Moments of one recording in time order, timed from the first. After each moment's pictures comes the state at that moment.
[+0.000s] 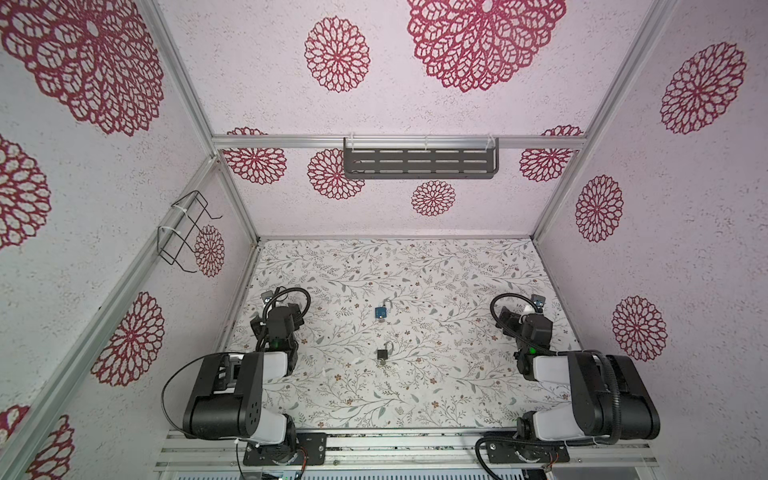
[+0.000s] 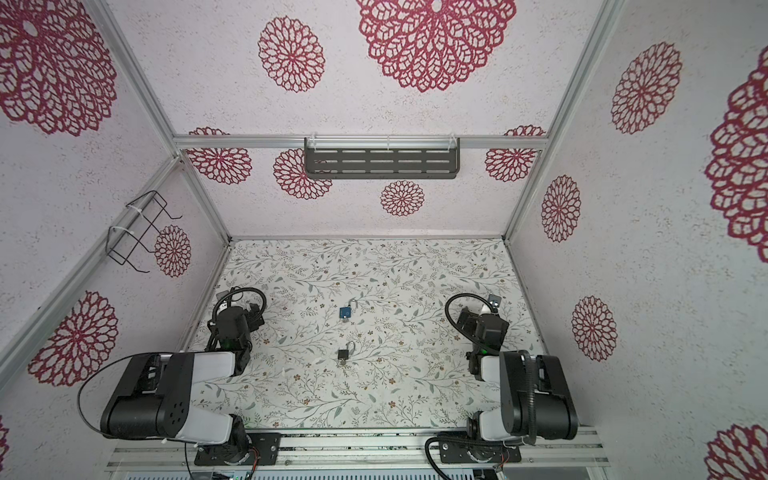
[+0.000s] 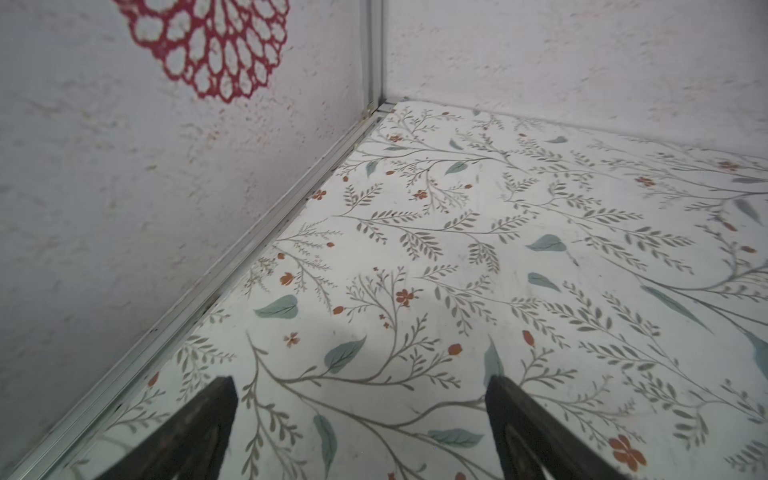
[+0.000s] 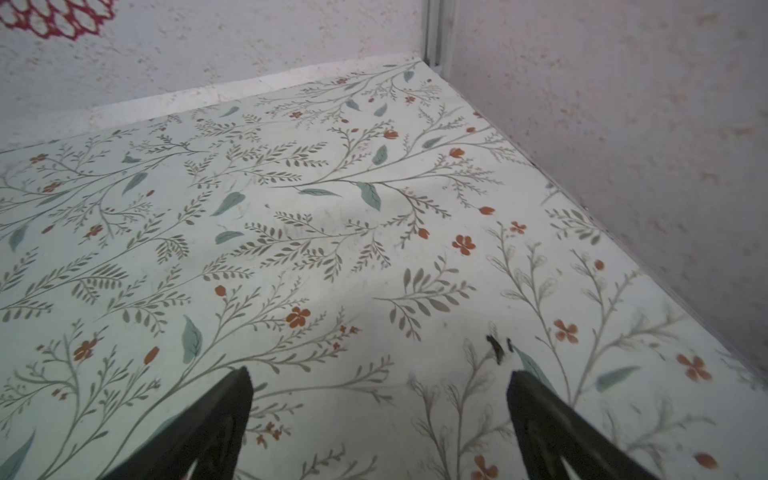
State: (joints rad) left arm 0.04 1.52 0.33 0.80 -0.43 -0.10; right arm -0.06 1.46 0.29 0.78 0.13 0.14
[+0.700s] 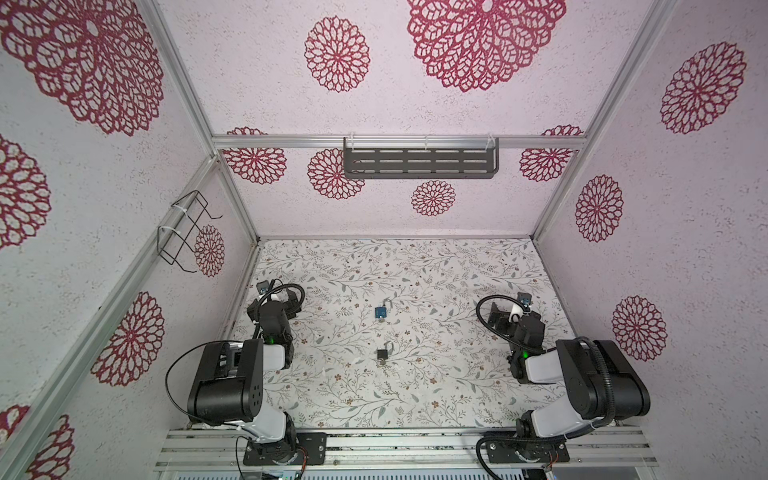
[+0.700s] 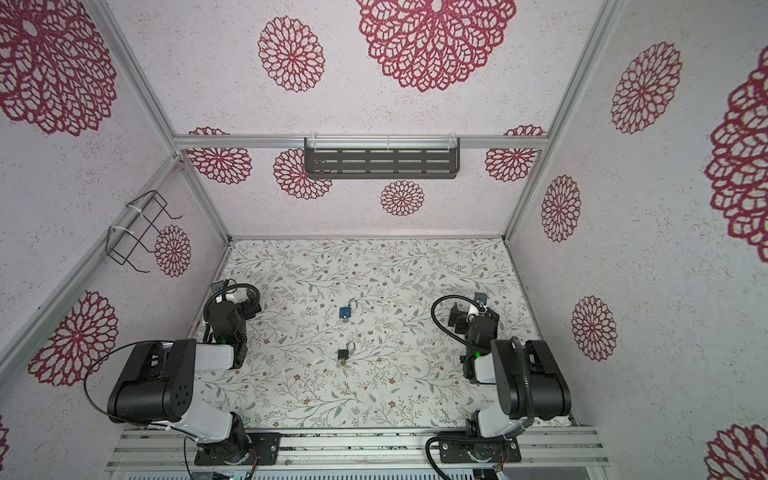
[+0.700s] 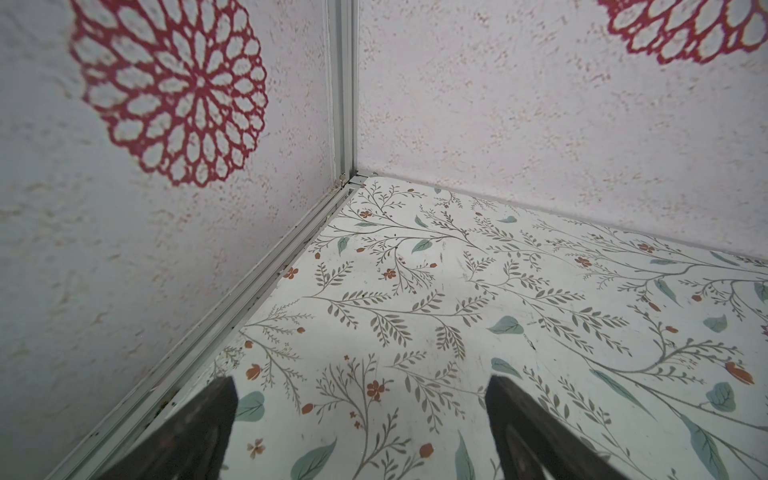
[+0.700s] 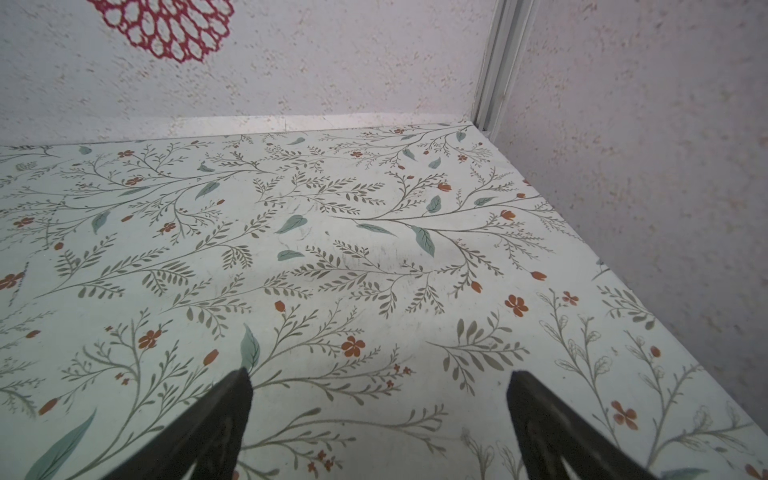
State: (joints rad) left arm 0.10 1.57 0.40 0.92 -0.35 -0.08; right arm 0.02 1.54 0.25 1.02 0.16 0.03
